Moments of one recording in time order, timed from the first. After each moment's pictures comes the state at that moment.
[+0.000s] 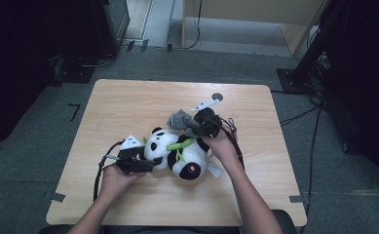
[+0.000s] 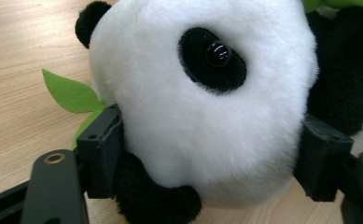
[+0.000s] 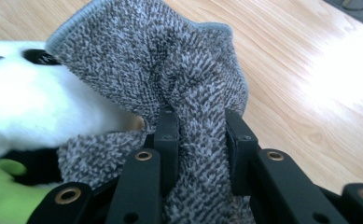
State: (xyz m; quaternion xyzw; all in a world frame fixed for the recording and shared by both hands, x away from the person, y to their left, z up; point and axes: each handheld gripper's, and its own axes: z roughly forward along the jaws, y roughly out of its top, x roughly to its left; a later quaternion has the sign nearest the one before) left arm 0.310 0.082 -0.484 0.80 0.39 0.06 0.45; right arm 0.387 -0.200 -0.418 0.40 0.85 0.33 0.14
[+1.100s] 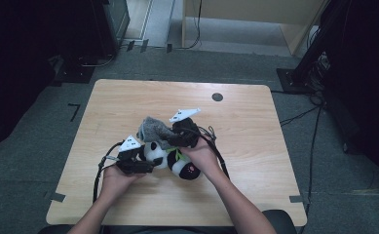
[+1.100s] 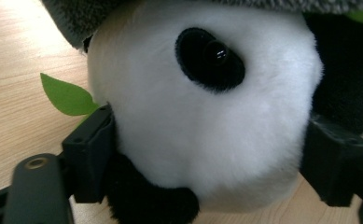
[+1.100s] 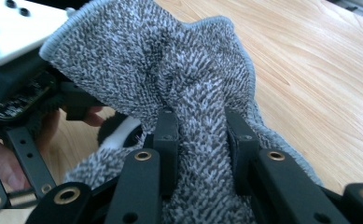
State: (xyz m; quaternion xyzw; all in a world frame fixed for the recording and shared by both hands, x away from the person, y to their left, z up) left arm 0.310 0.083 -0.491 0.80 0.38 0.08 0.47; right arm 0.355 -0.137 -0.414 0.31 0.85 0.42 0.08
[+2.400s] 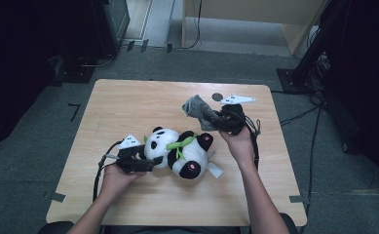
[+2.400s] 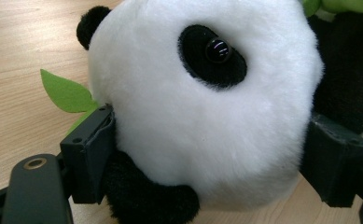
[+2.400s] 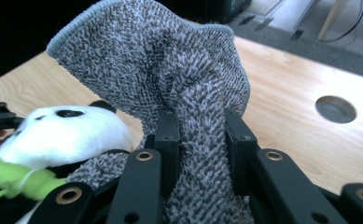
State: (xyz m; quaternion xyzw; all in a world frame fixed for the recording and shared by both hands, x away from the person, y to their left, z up) left arm 0.314 0.083 -0.488 0.79 0.39 0.06 0.46; right arm 0.363 -0.259 -0.381 0.43 0.77 0.45 0.16
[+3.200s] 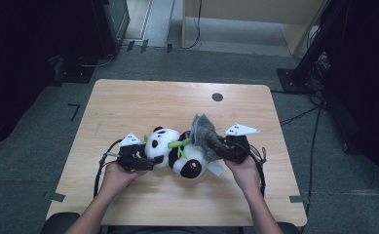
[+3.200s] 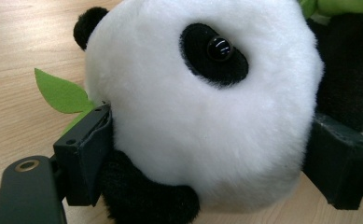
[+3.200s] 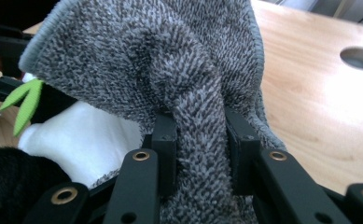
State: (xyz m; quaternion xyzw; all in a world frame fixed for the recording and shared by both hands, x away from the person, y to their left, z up) left arm 0.319 0.083 -0.488 0.79 0.39 0.04 0.47; right arm 0.302 -0.270 -0.428 0.43 0.77 0.44 0.14
